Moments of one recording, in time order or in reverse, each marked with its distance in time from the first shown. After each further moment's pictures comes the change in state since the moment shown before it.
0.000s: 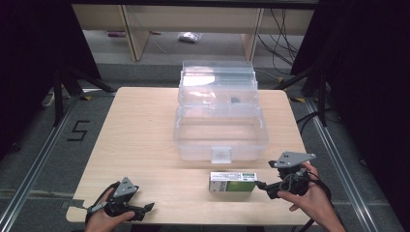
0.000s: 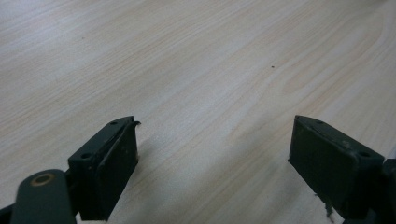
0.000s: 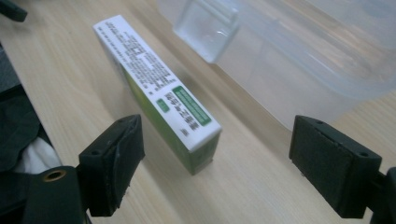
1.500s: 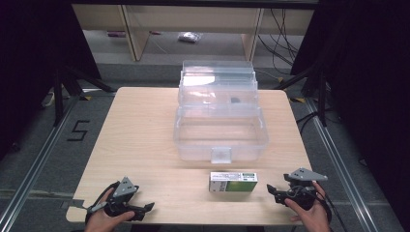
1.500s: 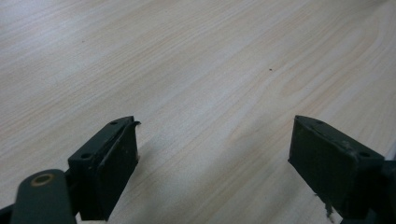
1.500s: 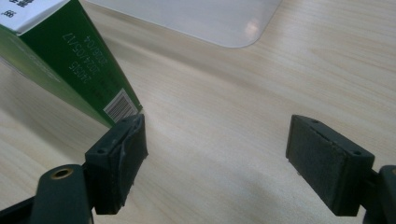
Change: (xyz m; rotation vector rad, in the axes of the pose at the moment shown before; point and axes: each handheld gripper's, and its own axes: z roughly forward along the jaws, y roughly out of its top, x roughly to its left) left arm -0.002 0.000 0.000 -0.018 -0.006 -0.013; right arm -0.021 -0.089 0.027 -0.058 -0.199 0.293
